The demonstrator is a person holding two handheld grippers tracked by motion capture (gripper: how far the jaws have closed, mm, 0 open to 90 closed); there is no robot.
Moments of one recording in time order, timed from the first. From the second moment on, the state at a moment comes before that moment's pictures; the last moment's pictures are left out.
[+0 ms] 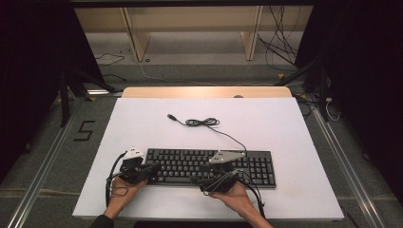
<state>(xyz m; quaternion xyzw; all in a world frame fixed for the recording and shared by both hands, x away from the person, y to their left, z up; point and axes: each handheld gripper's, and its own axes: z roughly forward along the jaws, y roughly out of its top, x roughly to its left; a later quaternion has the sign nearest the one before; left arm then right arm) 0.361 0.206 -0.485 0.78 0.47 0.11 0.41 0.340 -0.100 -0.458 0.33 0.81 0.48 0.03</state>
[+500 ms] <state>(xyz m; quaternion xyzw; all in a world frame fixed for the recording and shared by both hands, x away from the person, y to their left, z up) 0.353 0.208 -0.472 0.76 0.46 0.11 0.45 0.341 -0.099 -0.459 0.33 0.81 0.48 0.03</state>
